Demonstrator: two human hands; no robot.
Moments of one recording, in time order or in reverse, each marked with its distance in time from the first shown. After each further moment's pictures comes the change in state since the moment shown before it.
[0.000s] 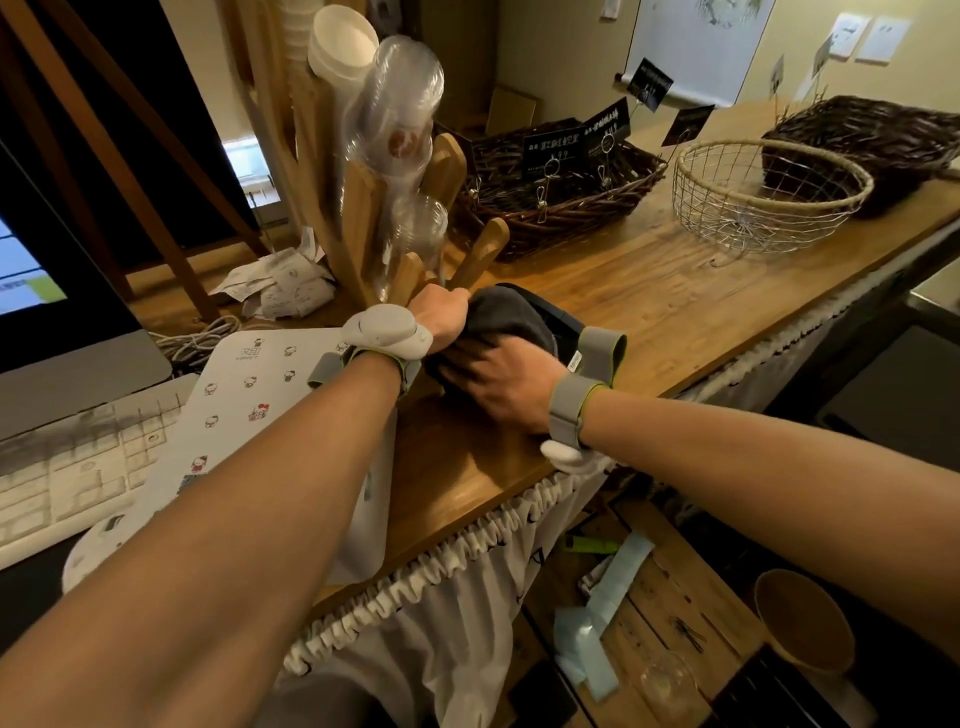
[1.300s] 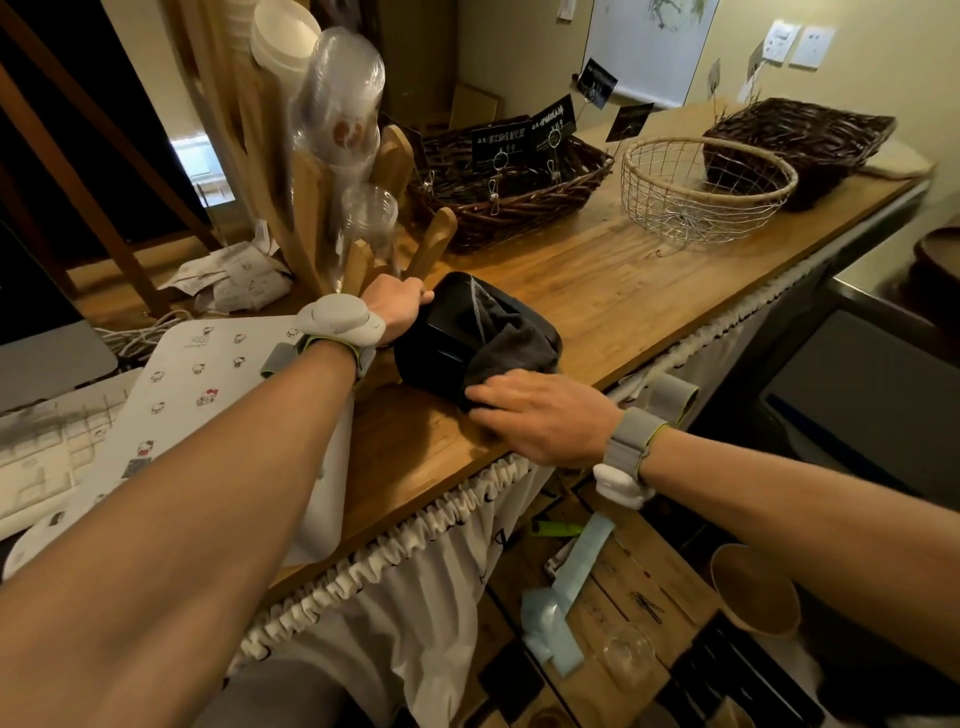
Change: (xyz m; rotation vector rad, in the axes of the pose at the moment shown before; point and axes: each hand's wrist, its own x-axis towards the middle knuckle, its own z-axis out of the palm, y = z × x) left_hand -0.002 -0.004 0.004 -0.121 -0.043 0.022; right_hand -0.101 -0.011 0.022 0.491 0.380 -0.022
